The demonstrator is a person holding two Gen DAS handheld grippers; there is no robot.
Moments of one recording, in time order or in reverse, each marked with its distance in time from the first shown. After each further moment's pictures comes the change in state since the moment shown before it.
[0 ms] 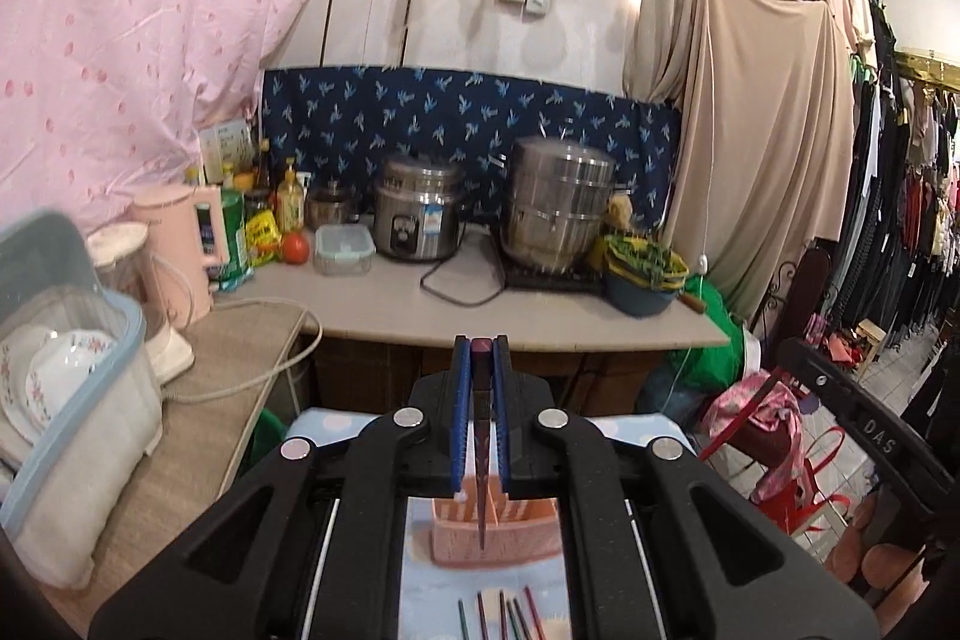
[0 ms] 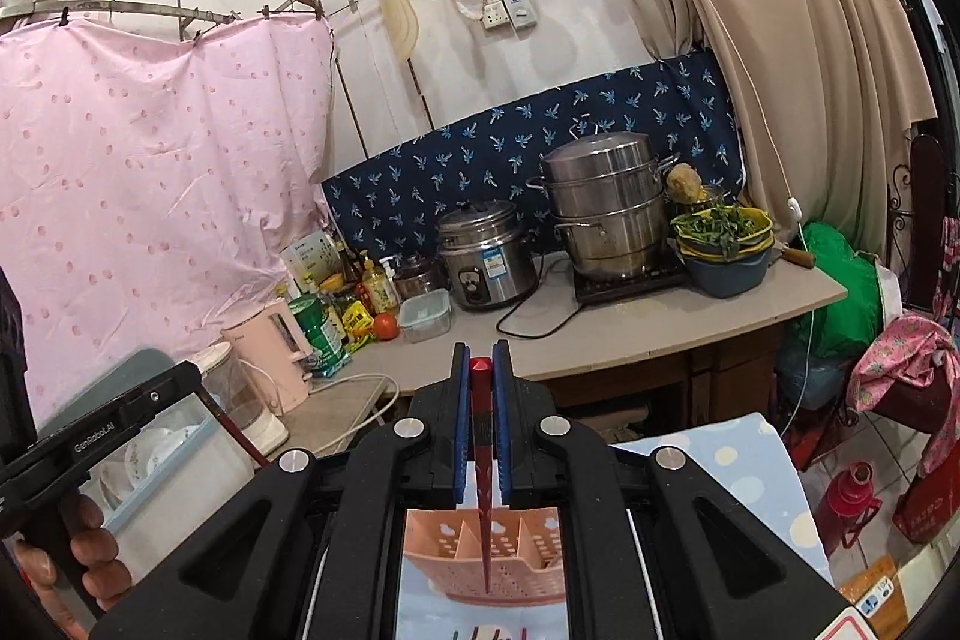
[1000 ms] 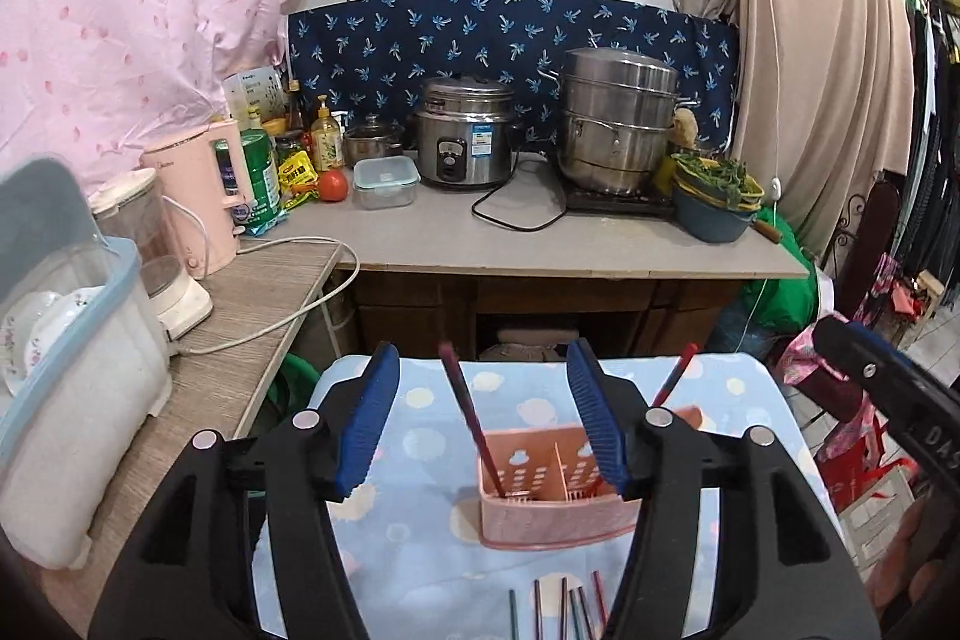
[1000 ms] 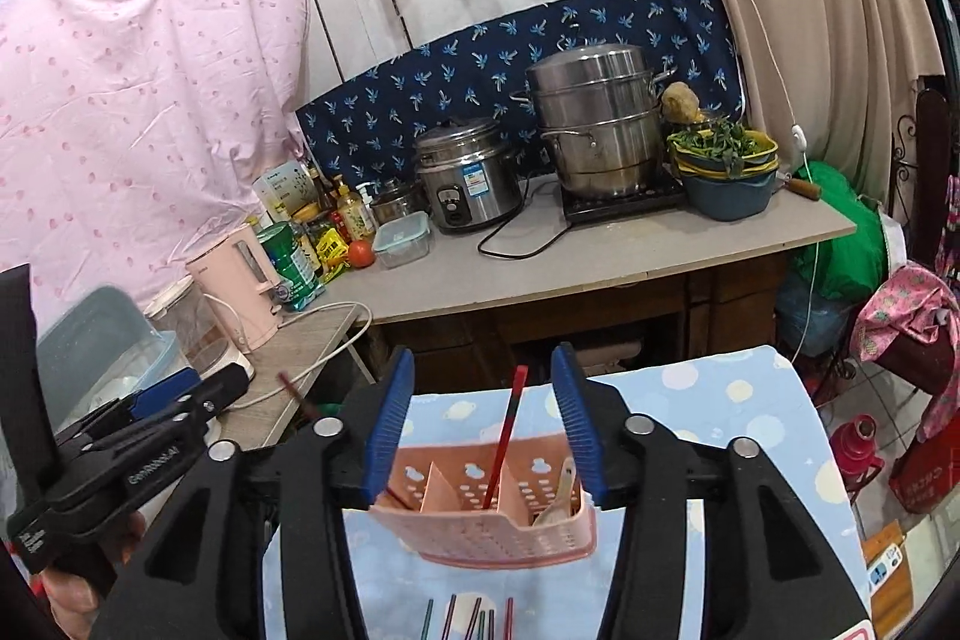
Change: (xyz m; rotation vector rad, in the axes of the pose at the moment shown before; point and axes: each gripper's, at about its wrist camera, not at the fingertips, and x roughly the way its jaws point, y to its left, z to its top) left arm 0.079 0.002 -0.070 0.056 0.156 0.155; right arm 0.050 -0.013 -0.066 0.000 0.159 -0.038
